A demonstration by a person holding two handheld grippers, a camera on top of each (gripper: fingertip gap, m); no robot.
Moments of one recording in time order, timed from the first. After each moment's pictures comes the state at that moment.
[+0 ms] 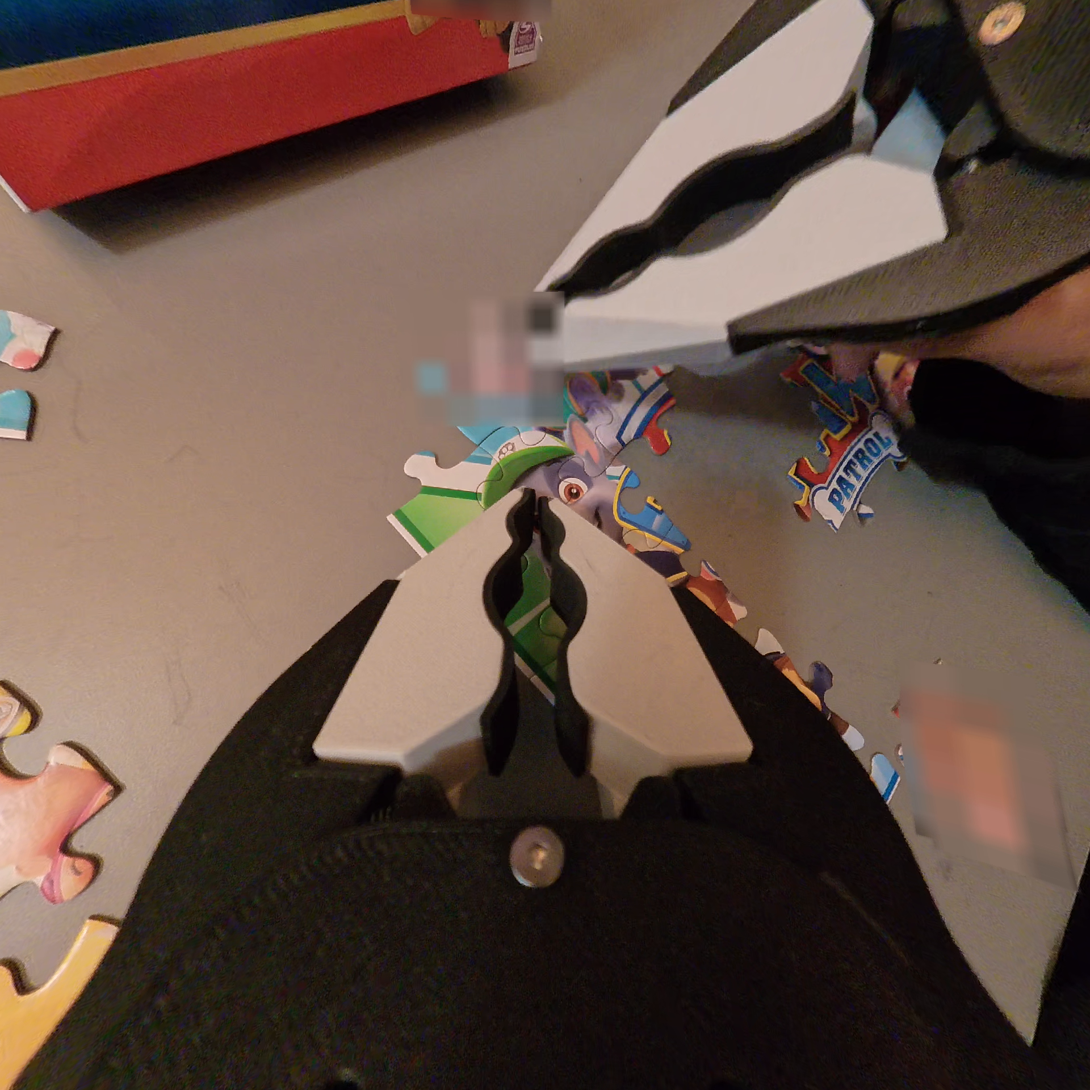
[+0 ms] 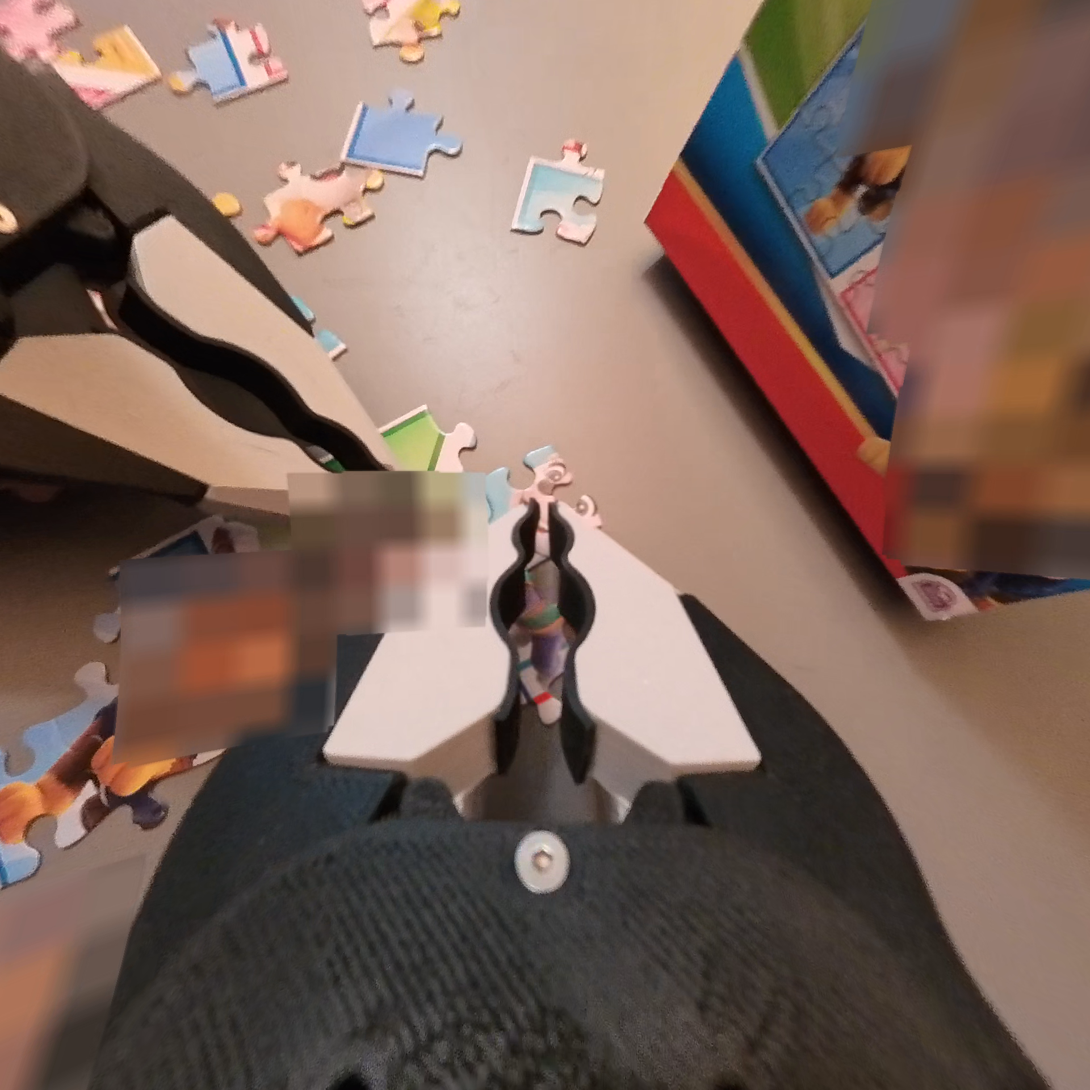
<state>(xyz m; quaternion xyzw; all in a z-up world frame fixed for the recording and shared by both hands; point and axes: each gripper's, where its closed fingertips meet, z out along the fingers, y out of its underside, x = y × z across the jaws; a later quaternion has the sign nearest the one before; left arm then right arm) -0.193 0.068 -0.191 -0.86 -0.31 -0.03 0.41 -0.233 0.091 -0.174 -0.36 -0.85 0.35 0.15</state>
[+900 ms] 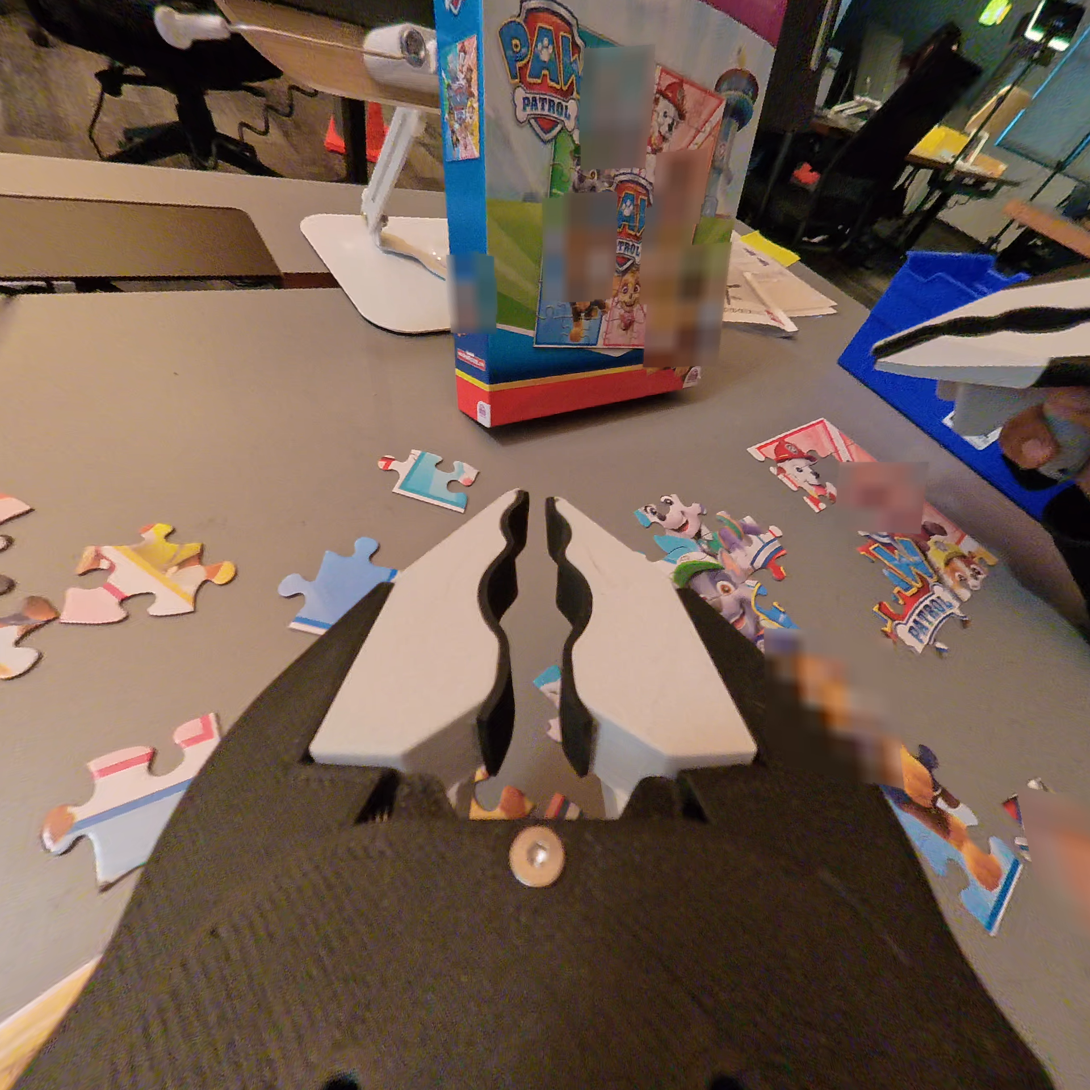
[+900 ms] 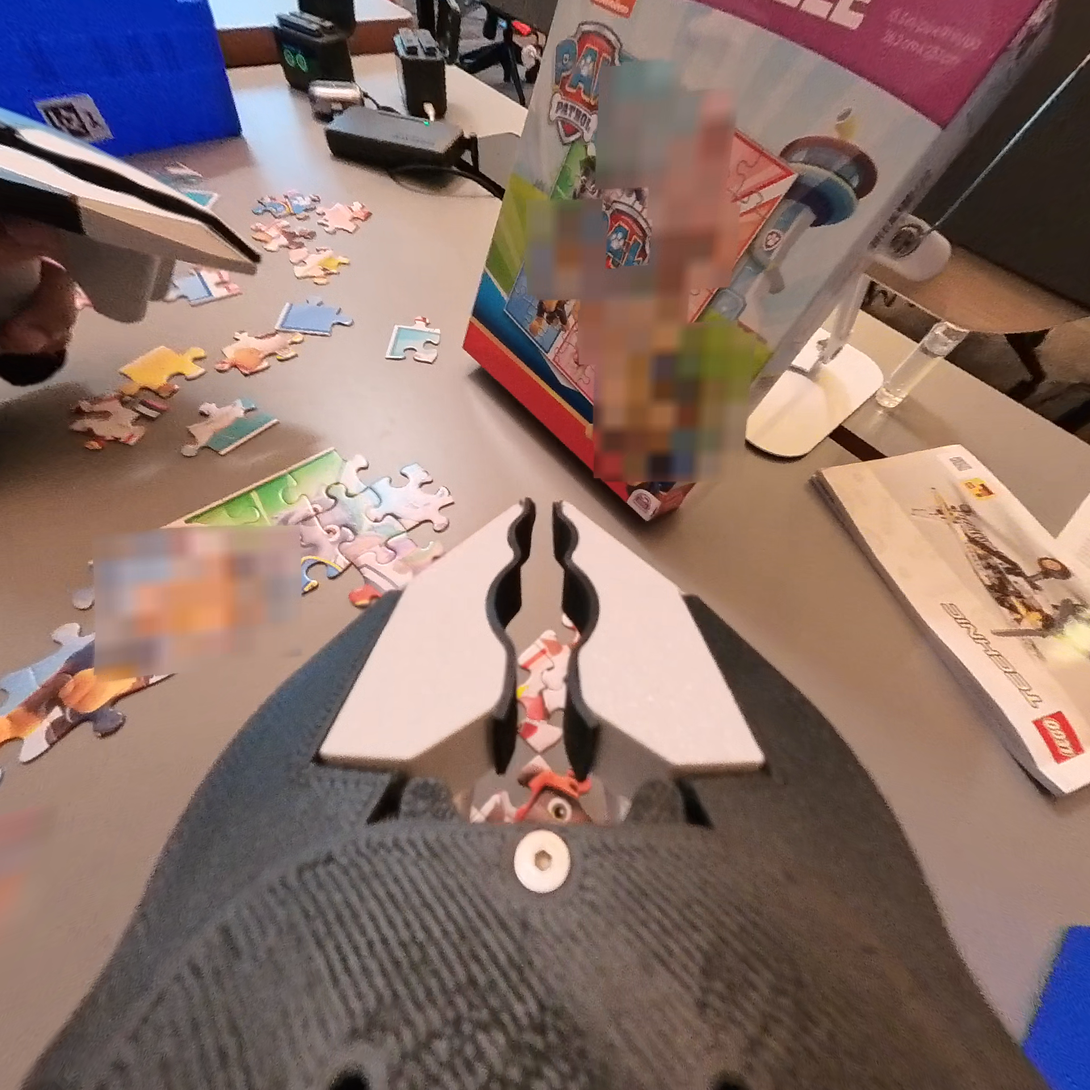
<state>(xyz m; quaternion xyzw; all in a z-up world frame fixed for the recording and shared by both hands) -0.261 -0.024 -0.118 -0.73 -0.36 0.11 0.57 -0.214 0.182 -0.093 -0.37 -0.76 0.45 0.29</state>
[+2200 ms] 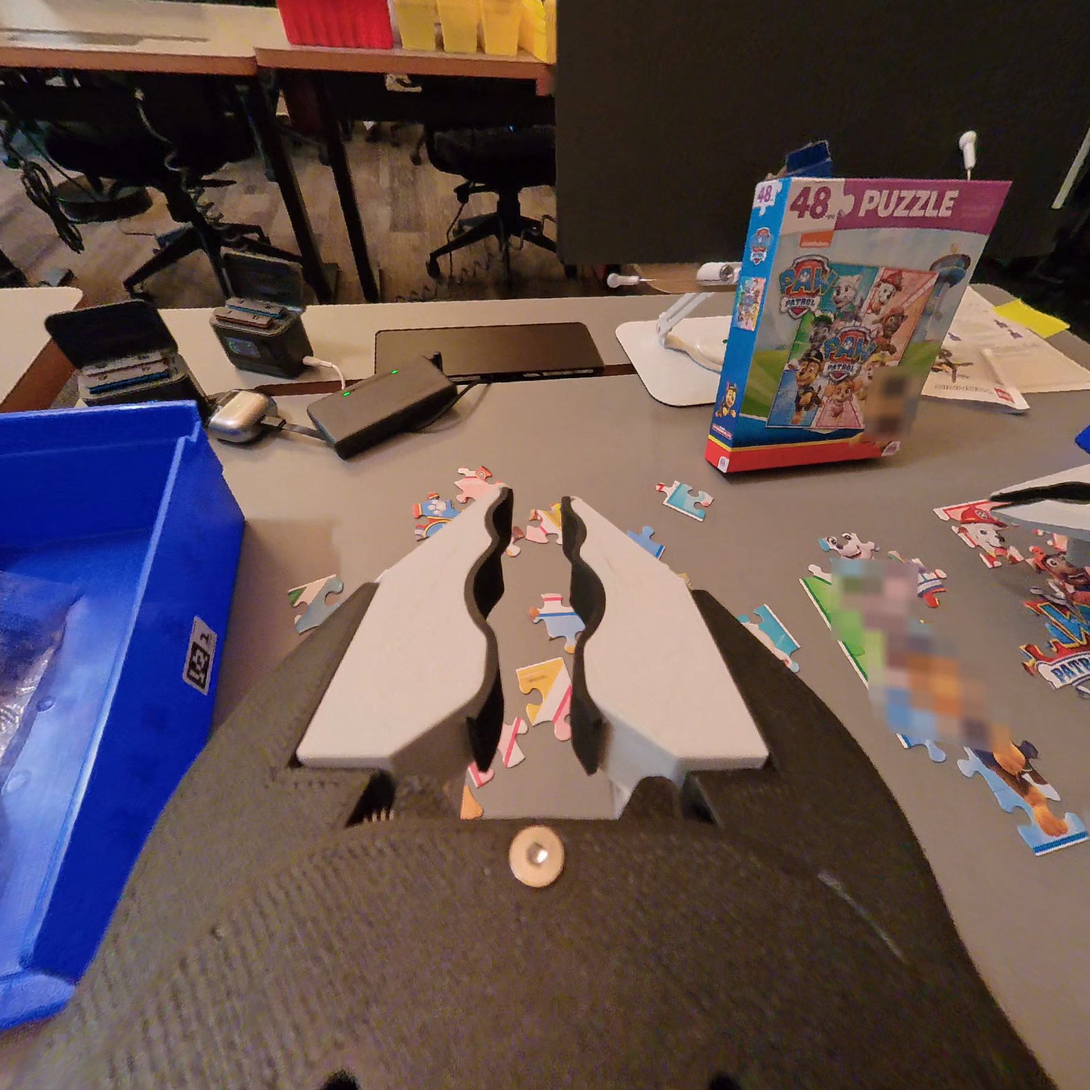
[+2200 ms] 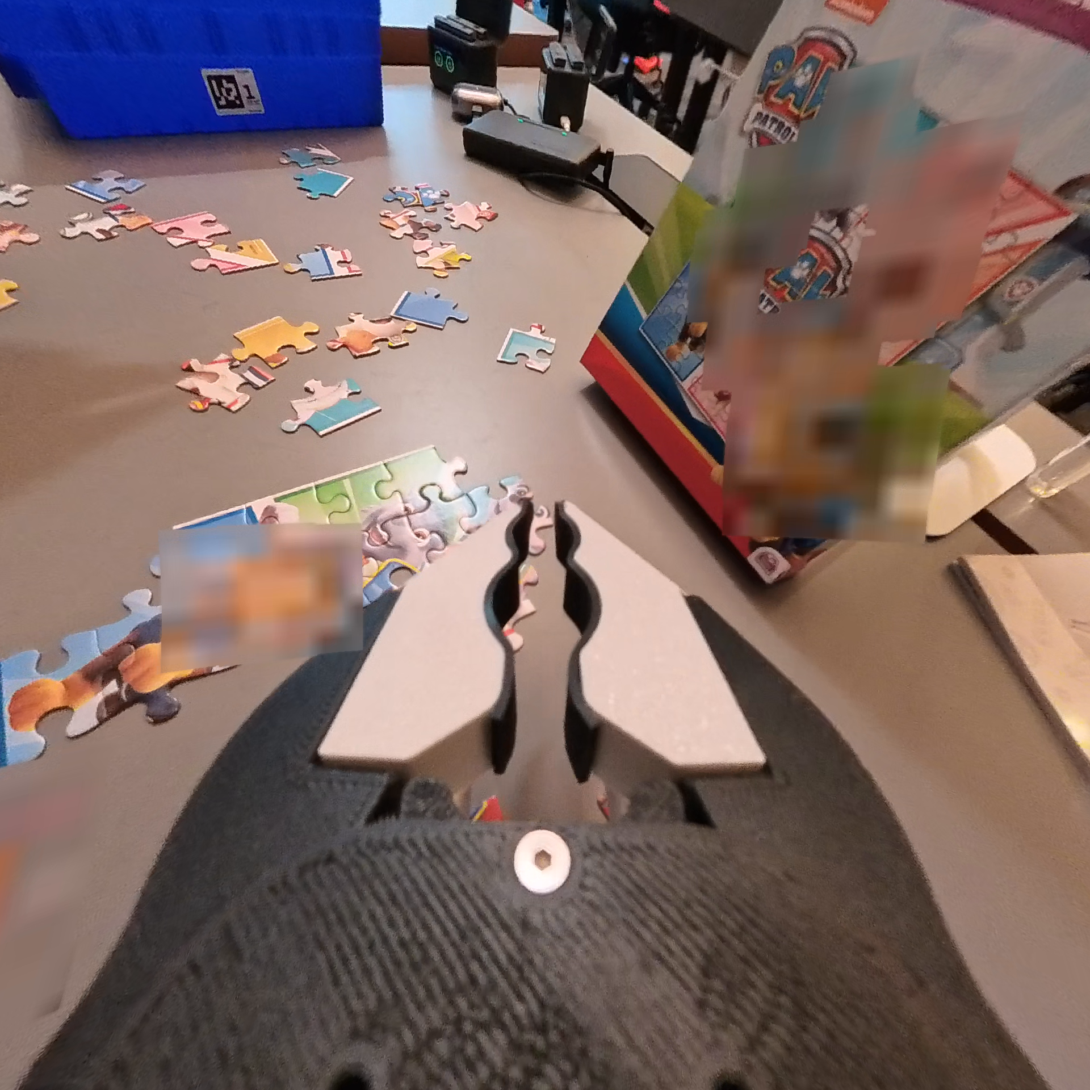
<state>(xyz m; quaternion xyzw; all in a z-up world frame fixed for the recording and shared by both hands) -0.249 -0.202 -0.006 -0.69 -0.45 0.27 0.50 -0.203 0.129 -0.113 -0.29 -0.79 0.47 0.26</state>
